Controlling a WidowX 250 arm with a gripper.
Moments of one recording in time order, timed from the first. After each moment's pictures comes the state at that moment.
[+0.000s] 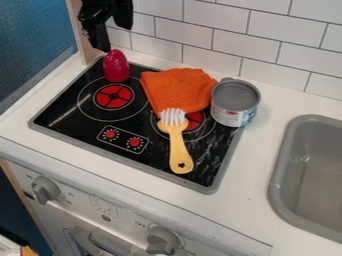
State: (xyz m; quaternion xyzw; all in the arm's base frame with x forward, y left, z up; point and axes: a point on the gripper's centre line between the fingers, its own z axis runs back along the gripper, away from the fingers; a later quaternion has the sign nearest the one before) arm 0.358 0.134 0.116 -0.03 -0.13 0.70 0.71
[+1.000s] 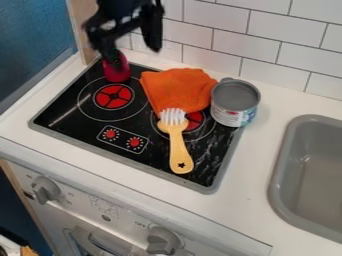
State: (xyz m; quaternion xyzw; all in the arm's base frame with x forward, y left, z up) arm 0.300 0.055 0.128 -0.05 -0.05 0.50 0.86
